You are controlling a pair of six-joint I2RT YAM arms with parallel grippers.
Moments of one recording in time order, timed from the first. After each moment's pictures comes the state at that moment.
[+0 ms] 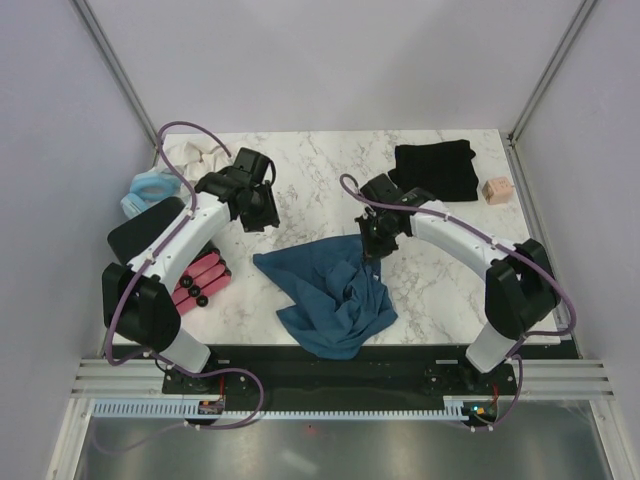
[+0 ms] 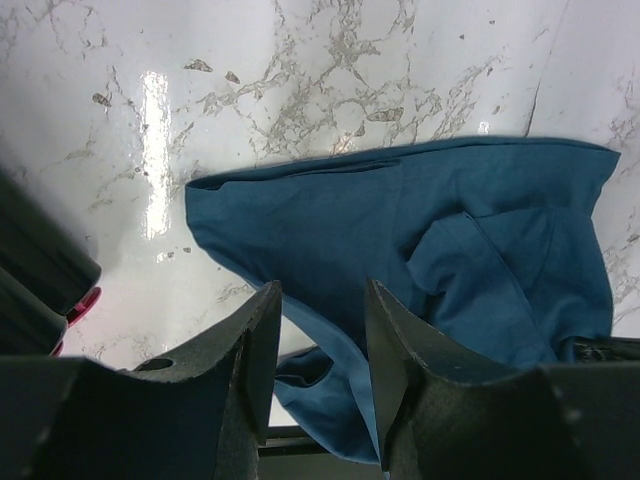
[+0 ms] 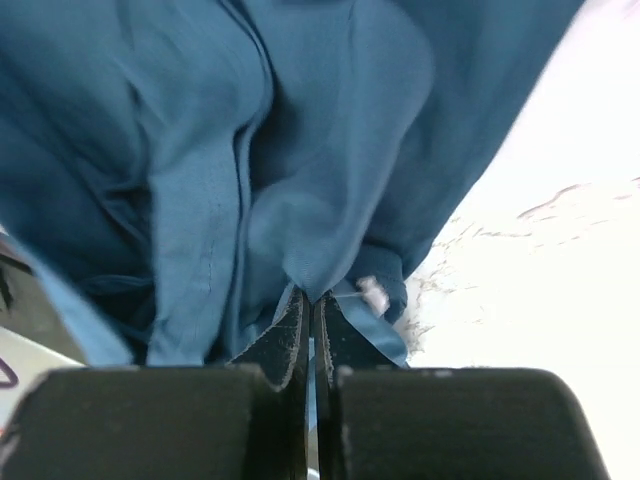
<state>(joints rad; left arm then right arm) -0.40 1.55 1.39 -0.89 -0.10 -0.60 0.59 1.68 1.26 -0.80 -0.20 0.39</state>
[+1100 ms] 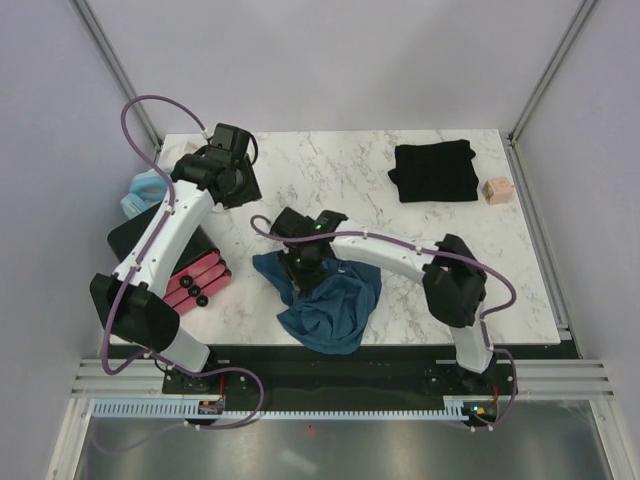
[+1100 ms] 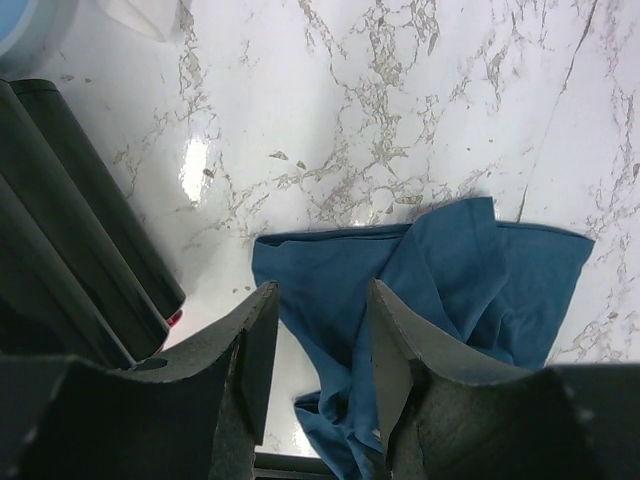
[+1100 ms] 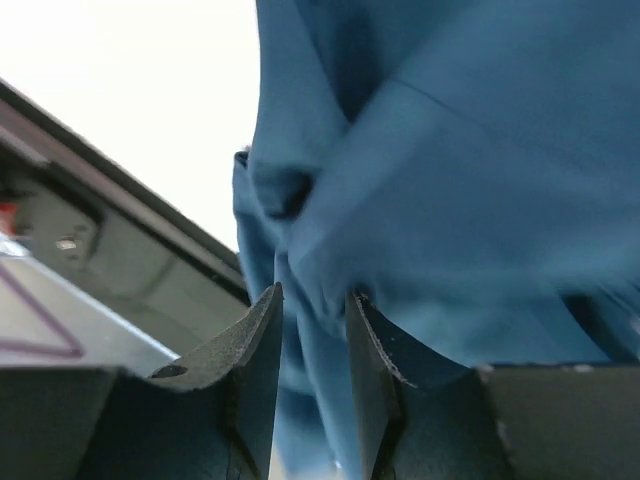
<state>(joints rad) -0.34 1.55 1.60 -1.00 -0.24 -0.57 1.02 2.04 1.70 -0.91 -0.18 0.47</state>
